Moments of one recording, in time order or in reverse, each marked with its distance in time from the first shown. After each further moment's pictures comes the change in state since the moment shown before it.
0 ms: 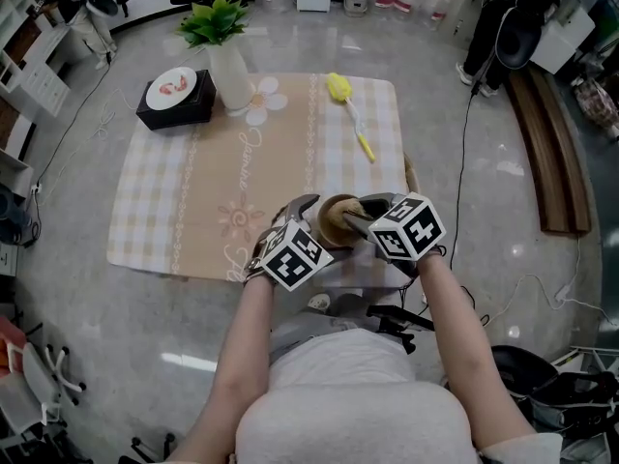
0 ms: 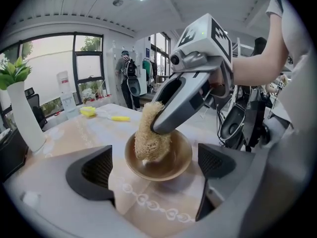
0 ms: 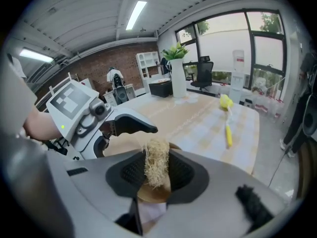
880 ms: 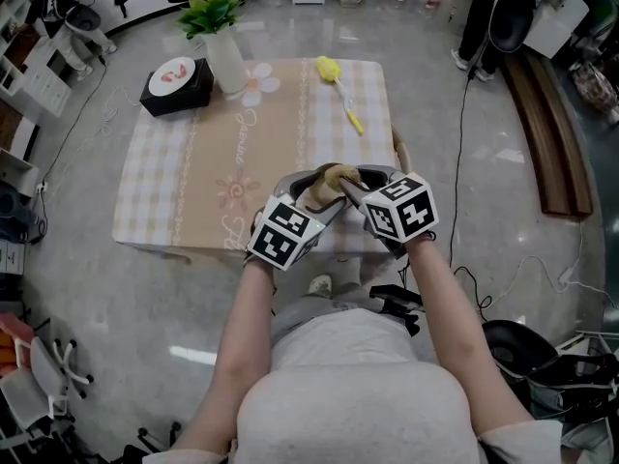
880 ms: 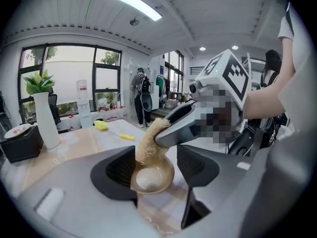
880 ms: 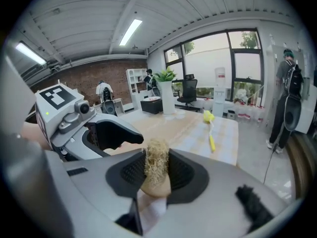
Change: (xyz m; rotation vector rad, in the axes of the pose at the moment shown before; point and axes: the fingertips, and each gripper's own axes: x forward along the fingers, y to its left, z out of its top) left arm -0.051 -0.017 0.055 -0.112 -0.194 0.131; right arm -0.048 0.012 0.016 0.052 -0.192 -0.168
